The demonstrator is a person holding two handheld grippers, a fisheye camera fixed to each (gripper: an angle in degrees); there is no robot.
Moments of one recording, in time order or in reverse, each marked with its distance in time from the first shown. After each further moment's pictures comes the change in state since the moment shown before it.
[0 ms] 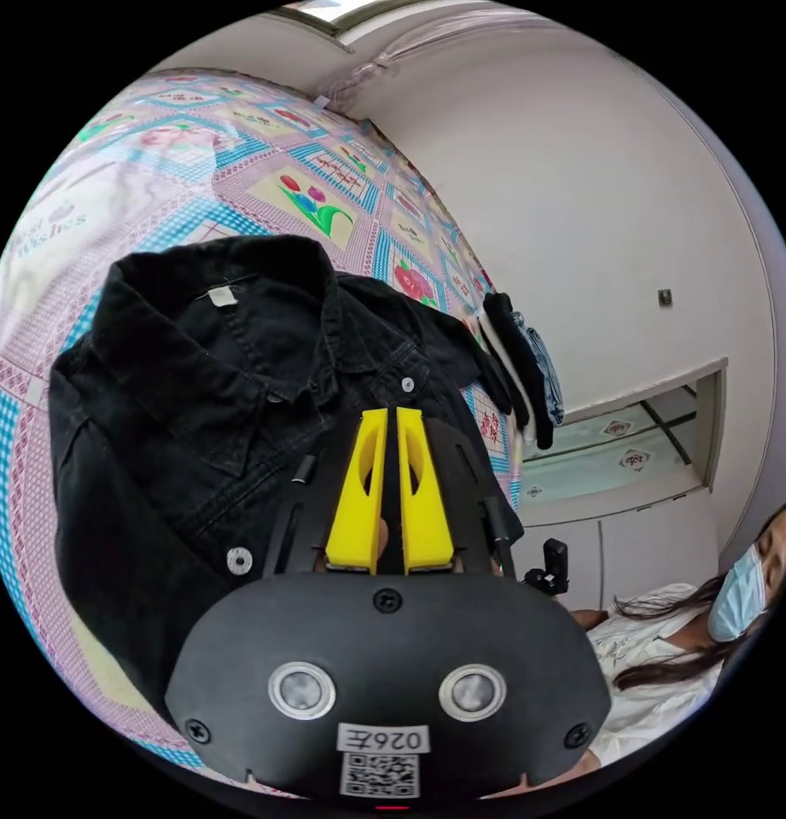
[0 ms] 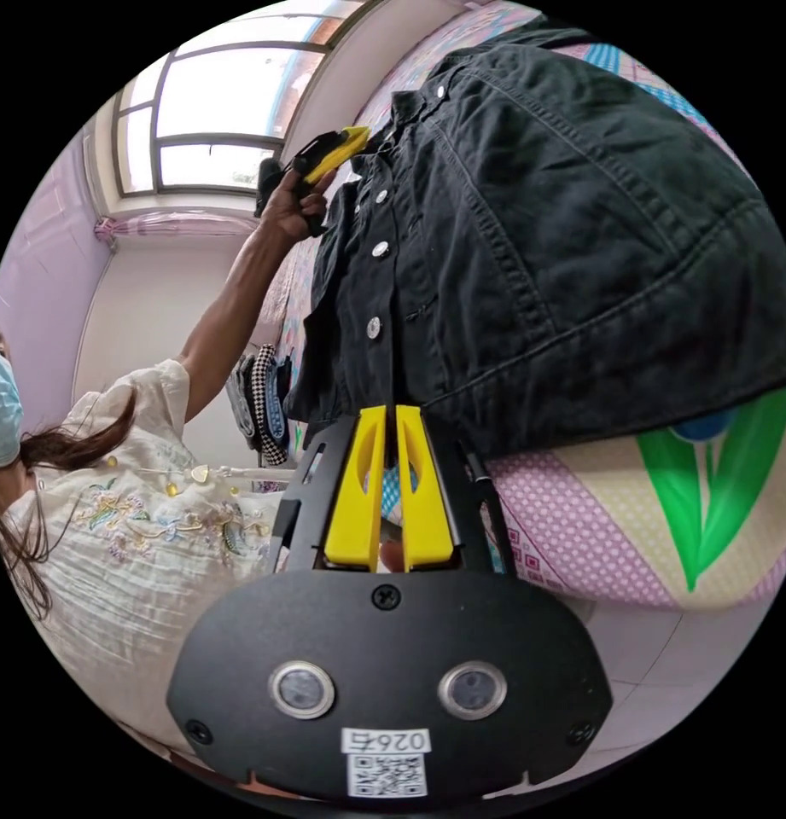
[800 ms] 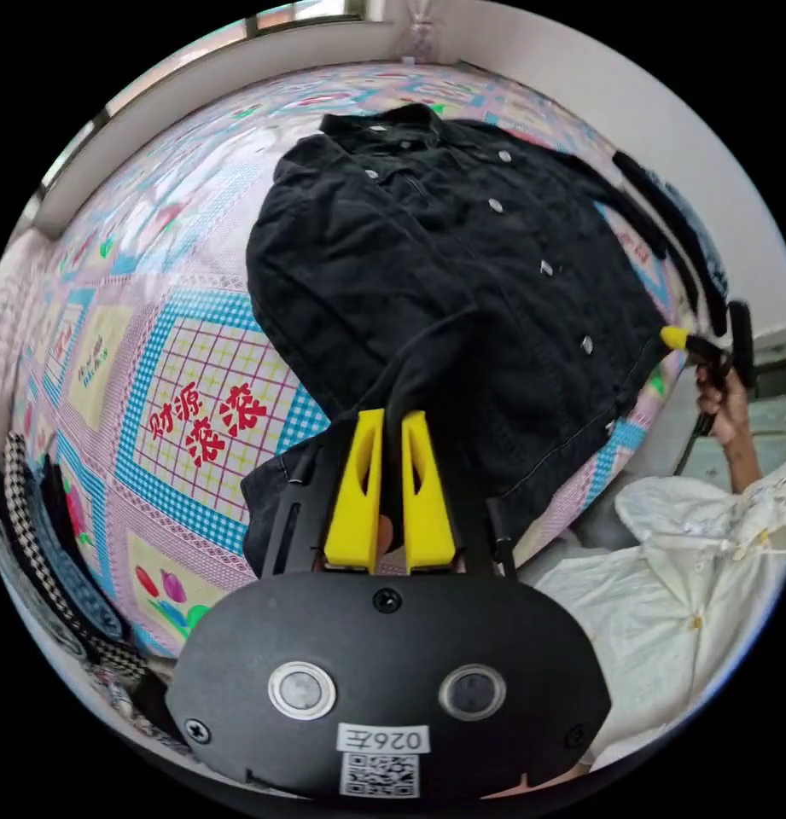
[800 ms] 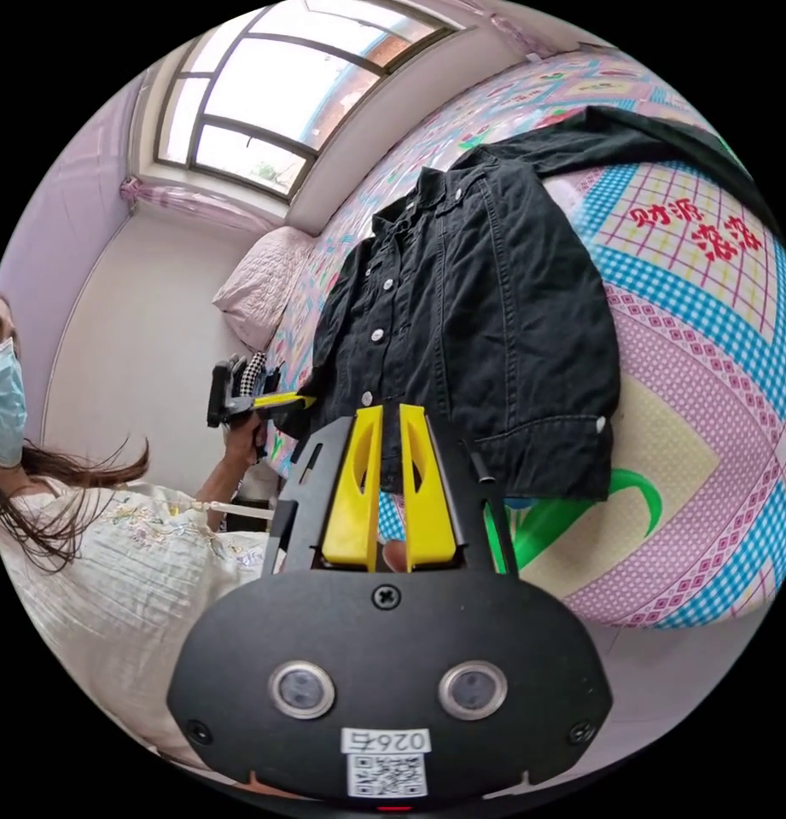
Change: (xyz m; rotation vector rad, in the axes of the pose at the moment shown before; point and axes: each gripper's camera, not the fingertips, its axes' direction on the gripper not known) left arm 0.177 0.302 -0.118 -0.179 -0.739 -0.107; right arm -0.051 0.000 -0.043 0.095 0.121 -0.153
